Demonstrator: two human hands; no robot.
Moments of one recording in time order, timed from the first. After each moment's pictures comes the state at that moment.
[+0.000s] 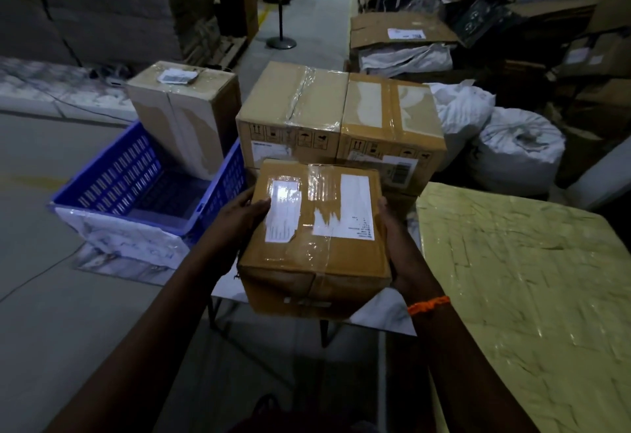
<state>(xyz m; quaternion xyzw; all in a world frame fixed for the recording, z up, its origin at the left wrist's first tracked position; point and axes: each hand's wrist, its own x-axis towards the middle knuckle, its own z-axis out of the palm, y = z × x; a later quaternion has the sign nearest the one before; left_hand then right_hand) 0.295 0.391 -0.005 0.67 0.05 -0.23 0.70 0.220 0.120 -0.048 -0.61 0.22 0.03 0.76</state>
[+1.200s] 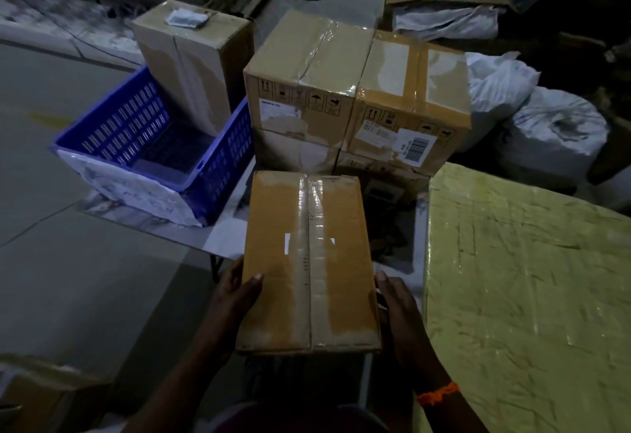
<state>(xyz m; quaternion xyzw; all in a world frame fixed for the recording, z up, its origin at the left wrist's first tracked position) 0.142 0.392 -0.111 0.63 0.15 -0.19 0.74 0.101 0.117 -0.110 -0.67 0.27 0.05 0.69</state>
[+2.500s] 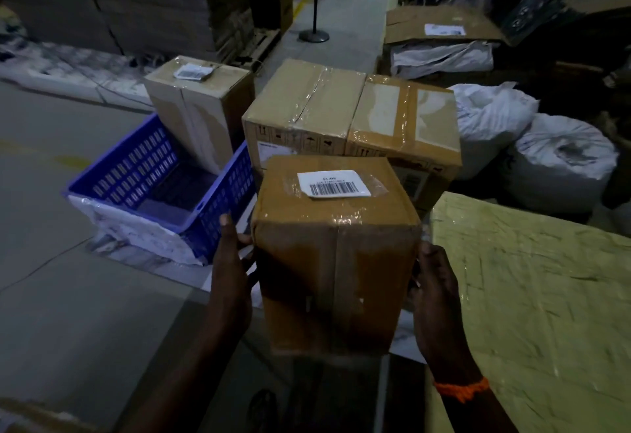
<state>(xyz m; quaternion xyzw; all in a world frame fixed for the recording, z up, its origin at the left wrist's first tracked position) 0.223 0.341 -0.023 0.55 0.22 -0.04 0.80 0.162 0.087 -0.026 -0.65 0.17 -0.14 0.73</state>
